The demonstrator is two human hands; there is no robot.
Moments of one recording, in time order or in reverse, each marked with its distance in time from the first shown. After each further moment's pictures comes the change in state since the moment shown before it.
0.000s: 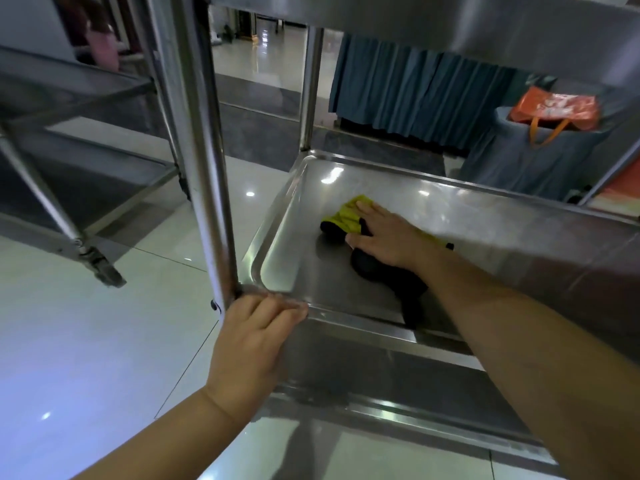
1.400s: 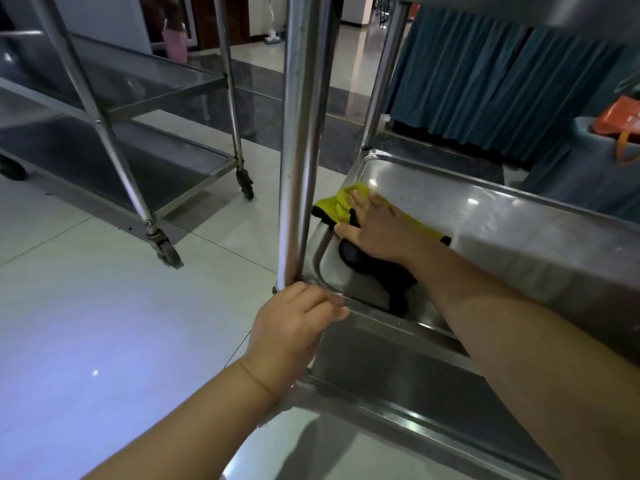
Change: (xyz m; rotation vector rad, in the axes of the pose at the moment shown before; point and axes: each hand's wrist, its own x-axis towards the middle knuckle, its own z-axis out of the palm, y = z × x) left_hand 0.001 -0.048 -0.020 -0.056 0.123 0.018; right_hand 0.061 -0.116 0.016 -0.082 0.023 -0.111
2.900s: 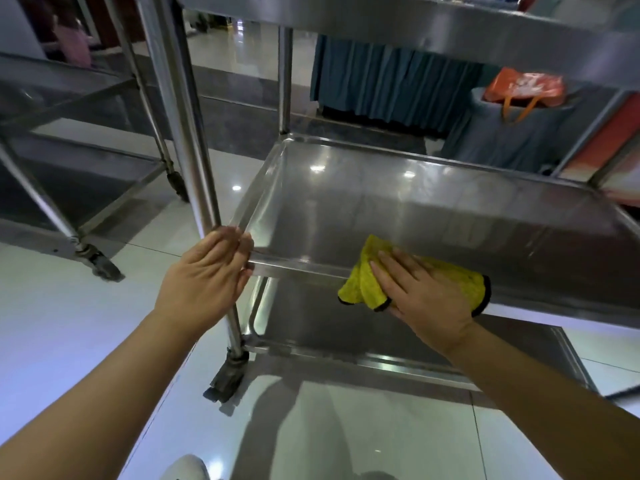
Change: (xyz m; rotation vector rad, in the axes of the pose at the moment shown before) left_hand 0.018 -0.013 -0.024 0.638 -0.510 0.182; right_hand -0.232 0.094 0.055 -0.531 0.494 -0.187
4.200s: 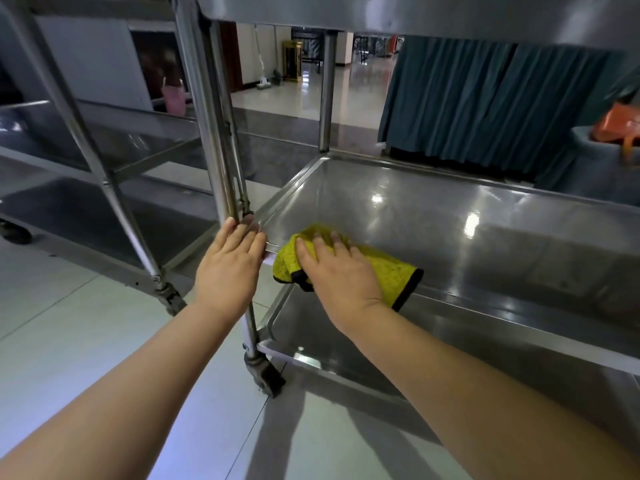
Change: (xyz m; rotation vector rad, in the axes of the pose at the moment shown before) left_hand 0.042 -0.154 0.087 0.004 -0.006 -0.331; right_hand 0.295 -0.149 0.045 0.072 -0.056 0.055
